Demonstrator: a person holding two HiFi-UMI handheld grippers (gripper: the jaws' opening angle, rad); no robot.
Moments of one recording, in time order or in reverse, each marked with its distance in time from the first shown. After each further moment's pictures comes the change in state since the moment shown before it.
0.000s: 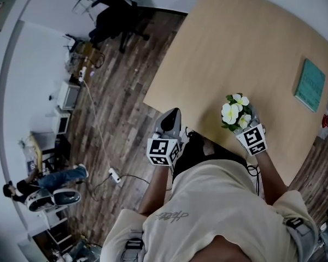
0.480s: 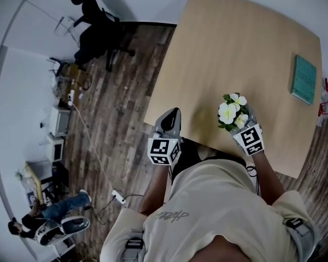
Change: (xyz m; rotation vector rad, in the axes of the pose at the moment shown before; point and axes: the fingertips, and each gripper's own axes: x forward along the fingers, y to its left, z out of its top) left arm 0.046 0.050 0.014 0.038 -0.034 -0.162; right arm 0.043 -0.004 0.032 0.045 -0.010 -0.170
